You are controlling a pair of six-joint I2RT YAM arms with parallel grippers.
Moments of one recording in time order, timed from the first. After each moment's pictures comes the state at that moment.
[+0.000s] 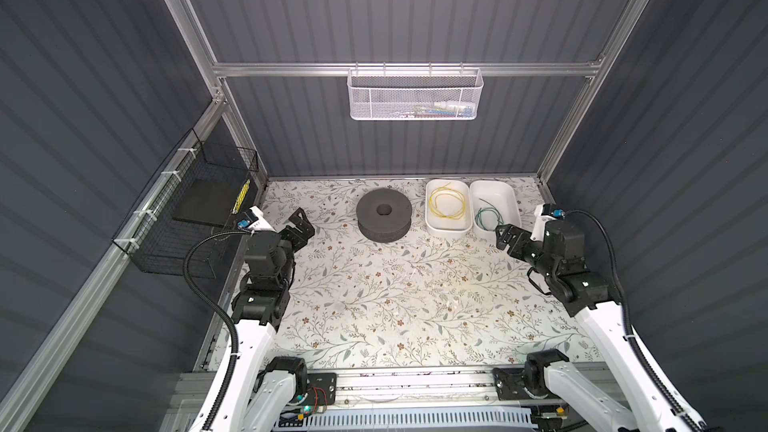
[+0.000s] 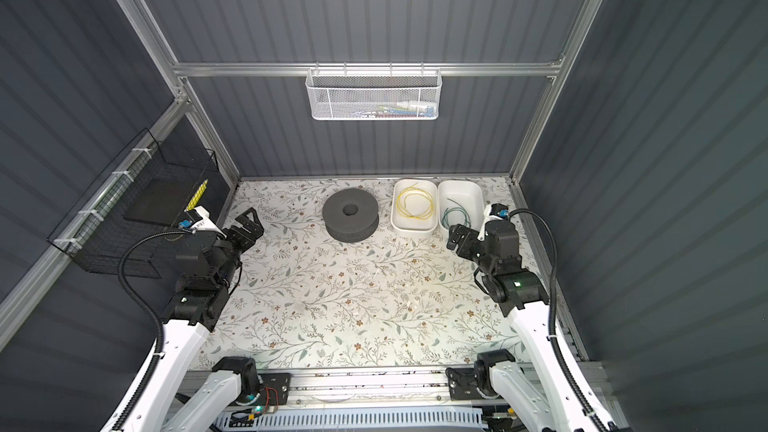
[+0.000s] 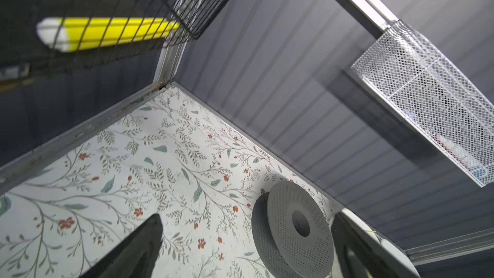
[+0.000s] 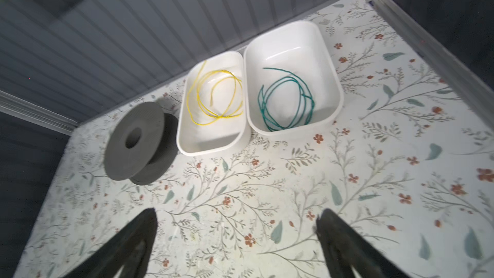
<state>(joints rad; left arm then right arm) -0.12 0.80 0.72 -0.17 -0.19 -0.64 0.16 0.80 0.78 -0.45 -0.01 0.51</state>
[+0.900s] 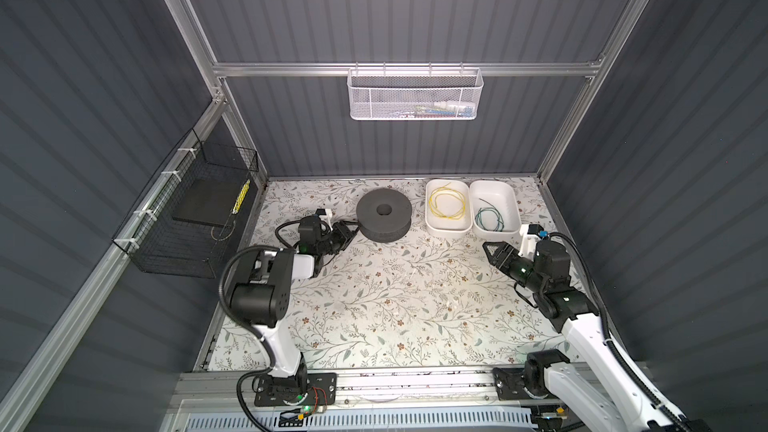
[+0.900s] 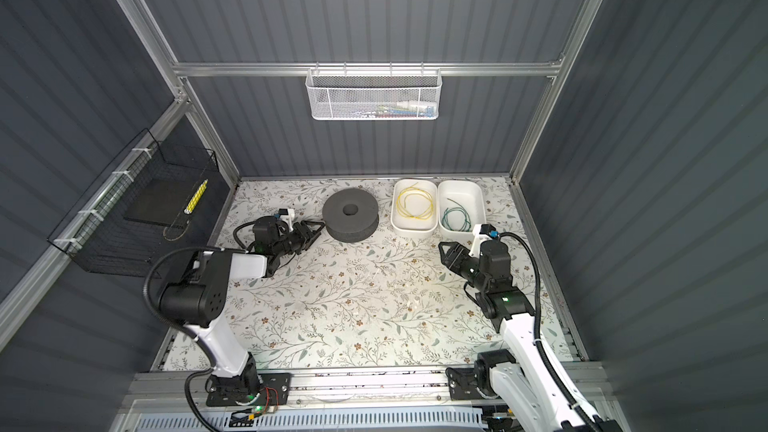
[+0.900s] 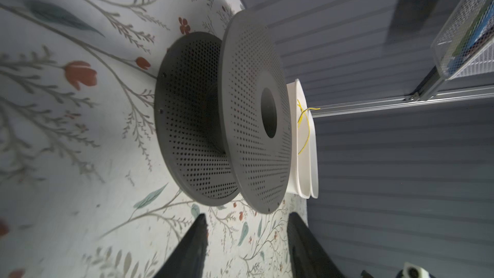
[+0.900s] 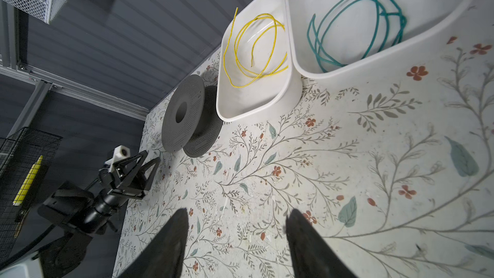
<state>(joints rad) -0.12 1.89 0.77 0.74 0.67 -1.05 0.13 0.81 0.53 -0.17 -0.28 0.72</state>
